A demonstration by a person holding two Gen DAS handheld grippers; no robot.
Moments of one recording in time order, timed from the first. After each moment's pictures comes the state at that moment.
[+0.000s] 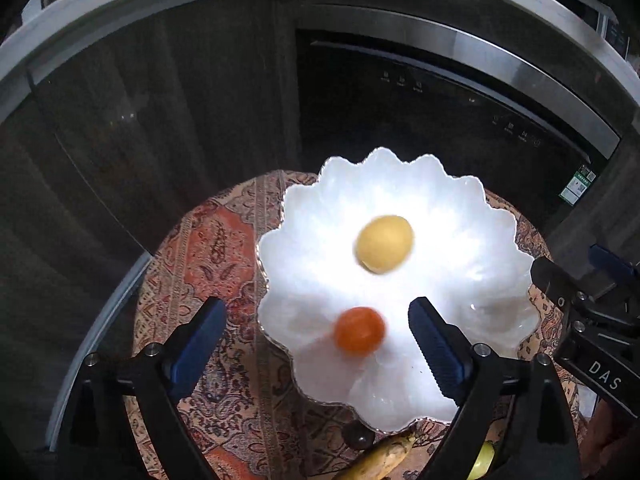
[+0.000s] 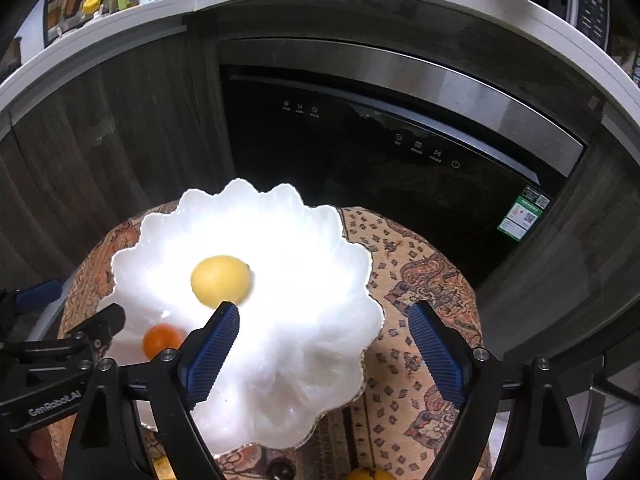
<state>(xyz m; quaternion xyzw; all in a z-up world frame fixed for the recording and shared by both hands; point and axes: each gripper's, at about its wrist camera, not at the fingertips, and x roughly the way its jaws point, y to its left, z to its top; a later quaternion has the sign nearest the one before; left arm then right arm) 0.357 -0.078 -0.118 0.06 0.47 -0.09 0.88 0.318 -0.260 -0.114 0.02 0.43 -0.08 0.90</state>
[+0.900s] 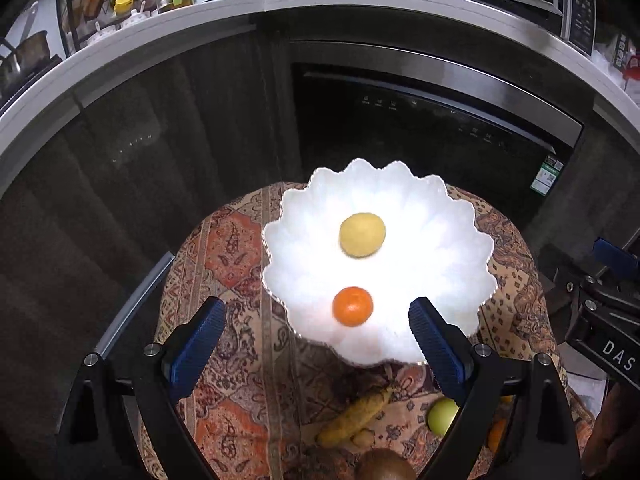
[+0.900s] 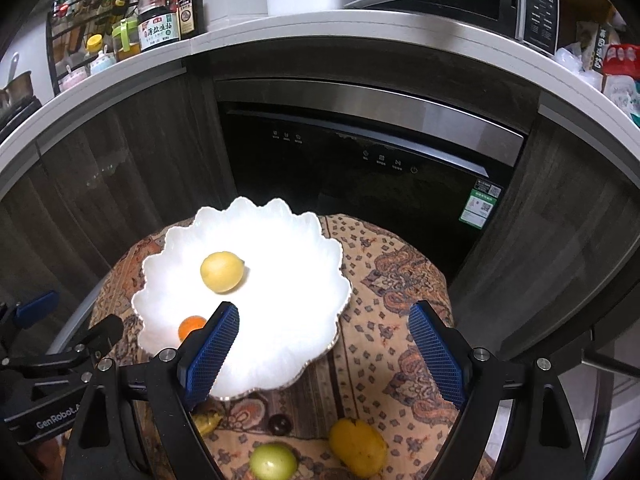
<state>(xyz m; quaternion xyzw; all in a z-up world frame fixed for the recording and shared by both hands) 0.282 -0.081 -0.077 0.08 0.44 -0.09 0.89 0.246 -0.269 -0.071 0.05 0.40 -0.09 0.91</state>
